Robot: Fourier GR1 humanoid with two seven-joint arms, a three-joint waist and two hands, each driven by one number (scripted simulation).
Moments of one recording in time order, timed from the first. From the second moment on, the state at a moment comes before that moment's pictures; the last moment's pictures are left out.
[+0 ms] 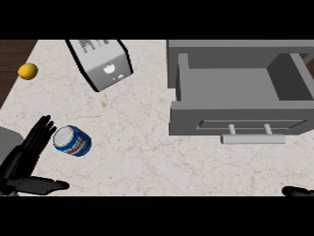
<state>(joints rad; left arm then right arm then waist) 0.05 0.19 0.27 -1.33 0.02 -0.41 -0.24 0.17 -0.11 -0.24 -2.15 -0.14 0.07 0.18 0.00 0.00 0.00</state>
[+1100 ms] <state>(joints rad) -0.30 0.28 0.30 -0.57 -0.09 -0.32 -0.60 0.17 -0.07 -0.24 -2.24 -0.10 0.09 0.25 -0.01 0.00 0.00</state>
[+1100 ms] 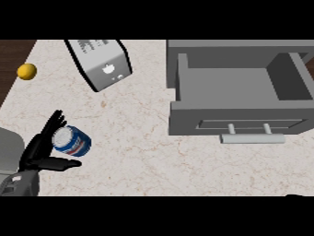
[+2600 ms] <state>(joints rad) -0.55 0.17 0.28 -0.32 -0.08 -0.29 -0.71 0.12 -0.08 -0.30 -2.24 -0.10 0.10 0.27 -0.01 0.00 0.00</state>
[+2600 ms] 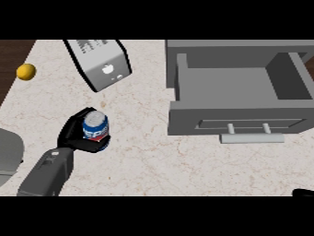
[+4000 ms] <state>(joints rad) -0.85 0.00 -0.01 -0.93 0.17 0.20 -0.04 0.09 -0.09 -0.31 -2.26 -0.08 0.09 0.31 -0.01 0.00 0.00</state>
